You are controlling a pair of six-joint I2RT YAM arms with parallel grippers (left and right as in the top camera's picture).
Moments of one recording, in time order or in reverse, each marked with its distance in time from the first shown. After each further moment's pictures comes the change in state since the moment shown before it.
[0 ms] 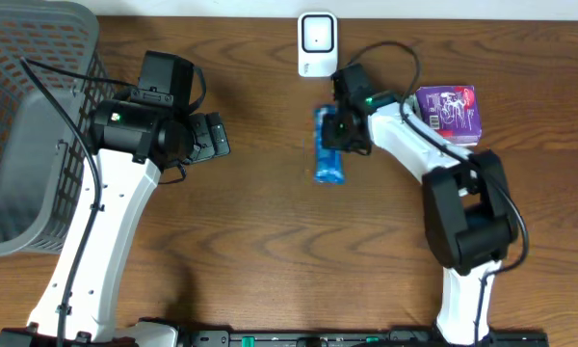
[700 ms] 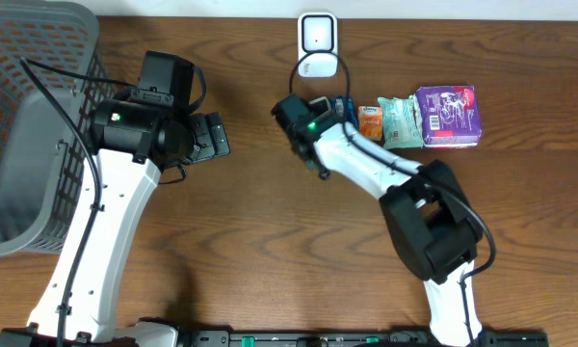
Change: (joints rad) left arm 0.000 0.000 0.000 0.000 0.000 0.000; right arm 0.227 0.062 0.042 -0.099 0.571 -0.132
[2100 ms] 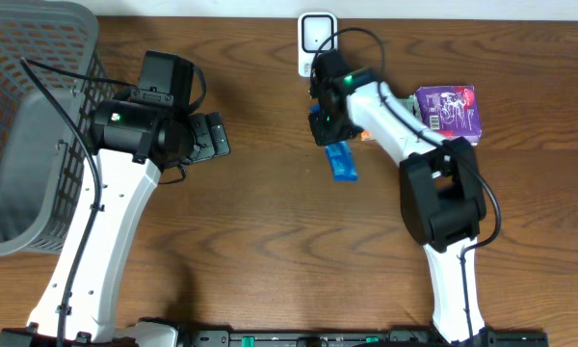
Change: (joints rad) left arm 0.000 0.000 0.000 0.000 0.000 0.000; right arm -0.218 0.148 0.309 -0.188 -0.702 -0.176
